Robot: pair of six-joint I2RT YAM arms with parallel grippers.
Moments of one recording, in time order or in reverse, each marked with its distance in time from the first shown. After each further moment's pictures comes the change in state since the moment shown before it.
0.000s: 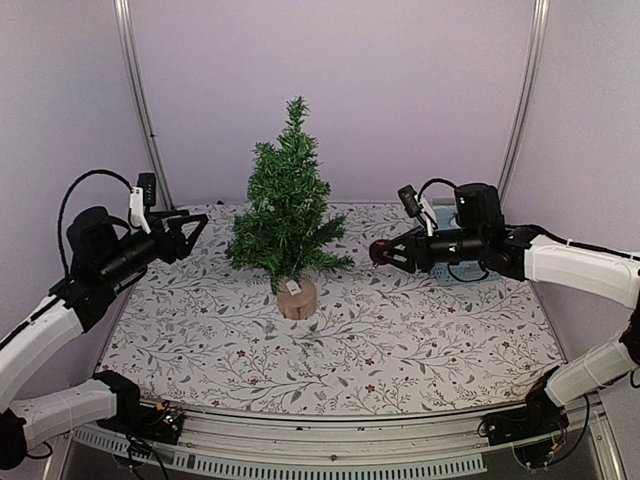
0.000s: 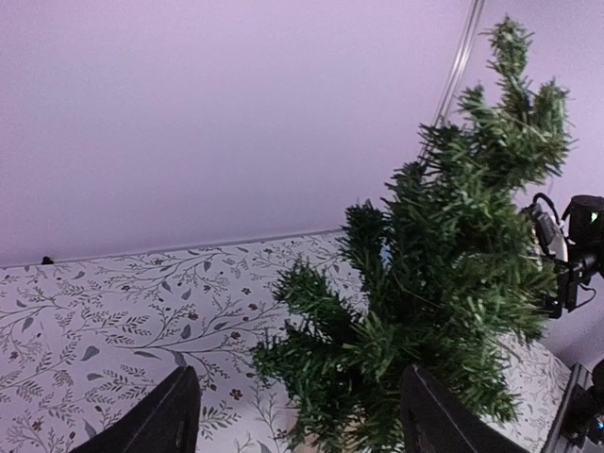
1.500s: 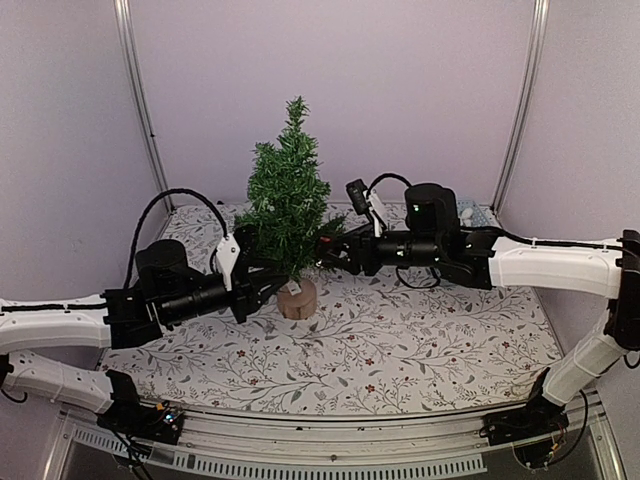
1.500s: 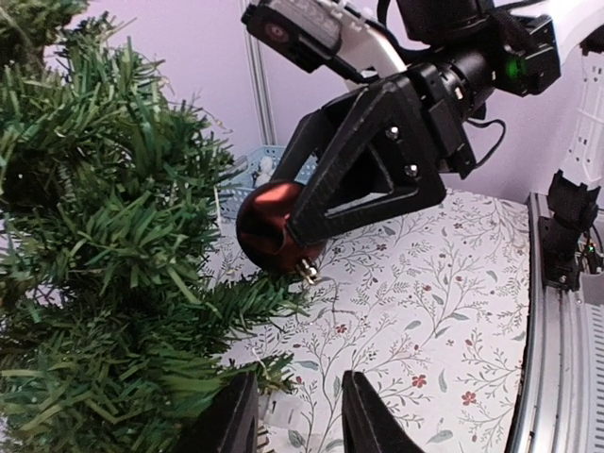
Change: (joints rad) left arm -0.686 0.216 -0.040 0.169 -0.312 0.364; right arm 0.328 0.139 0.135 0.206 0.245 0.137
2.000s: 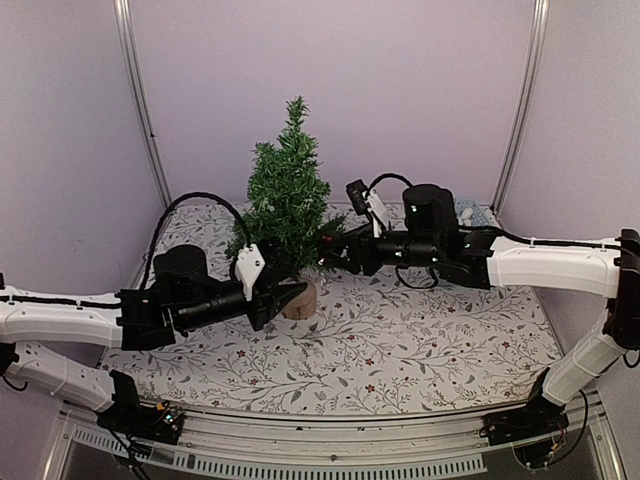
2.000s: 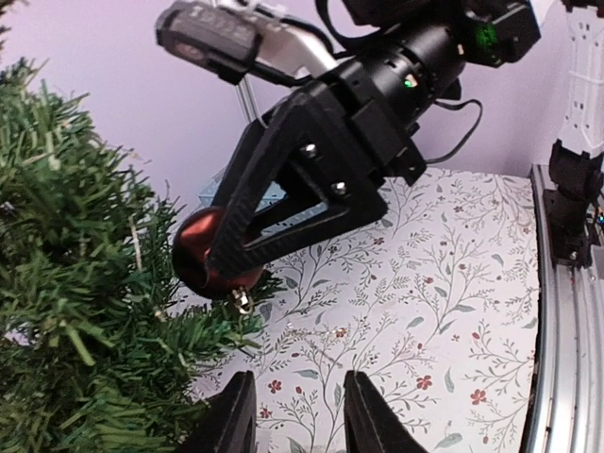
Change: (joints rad) left arm -0.101 0.100 0.051 0.029 -0.084 0.093; right arm 0.000 0.007 0.007 -0.019 0.074 -0.042
